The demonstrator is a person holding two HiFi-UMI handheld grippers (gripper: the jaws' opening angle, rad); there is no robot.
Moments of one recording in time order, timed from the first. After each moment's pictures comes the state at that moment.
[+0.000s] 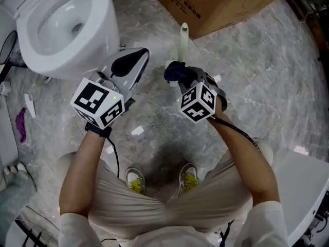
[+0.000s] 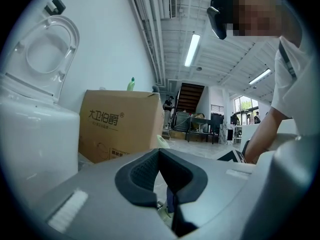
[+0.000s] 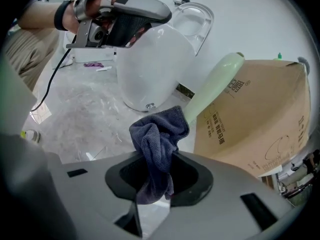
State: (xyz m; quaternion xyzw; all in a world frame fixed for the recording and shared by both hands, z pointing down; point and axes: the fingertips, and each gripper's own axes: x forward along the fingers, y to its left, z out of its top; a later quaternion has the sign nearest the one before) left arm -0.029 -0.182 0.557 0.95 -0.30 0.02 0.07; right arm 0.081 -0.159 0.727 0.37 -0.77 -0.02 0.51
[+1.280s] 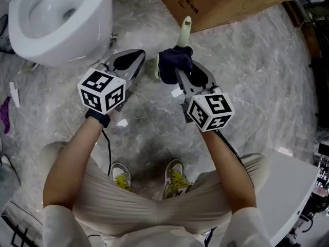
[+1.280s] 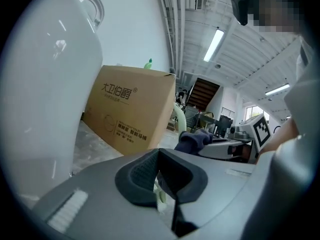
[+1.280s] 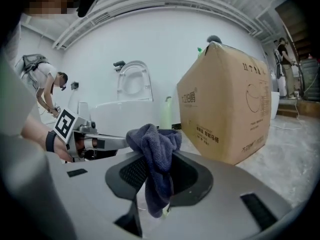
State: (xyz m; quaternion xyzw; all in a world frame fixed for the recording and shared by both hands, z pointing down) left arm -0.022 -0.187 0.646 0.93 -0.32 0.04 0.19; right arm 0.082 -0.157 0.634 0.51 -0.84 0.14 0.12
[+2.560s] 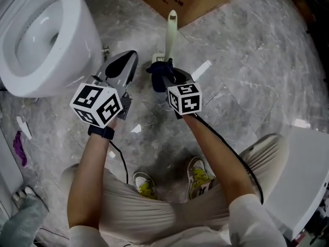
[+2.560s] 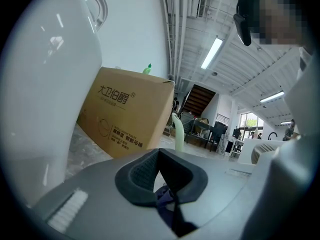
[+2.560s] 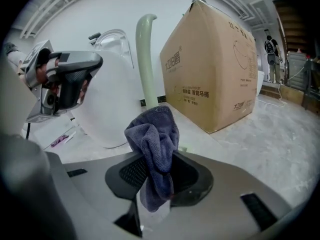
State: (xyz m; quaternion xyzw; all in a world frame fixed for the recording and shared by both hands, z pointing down) left arm -0.026 -0.204 0.627 0.93 -0.30 0.01 0.19; right arm 0.075 -0.170 0.793 0.56 -0.76 0.24 0.21
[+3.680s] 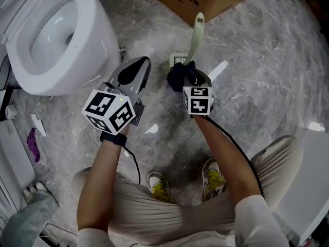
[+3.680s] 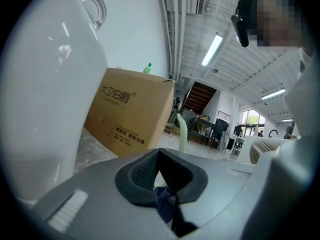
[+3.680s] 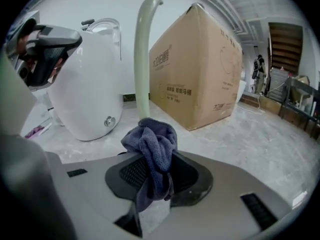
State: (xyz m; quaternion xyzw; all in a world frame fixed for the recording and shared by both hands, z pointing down) left arm -0.038 -0.188 0.631 0.93 -0.30 0.03 0.19; right arm 0.110 -0.166 0.824 0.65 -0.68 0.21 0.25
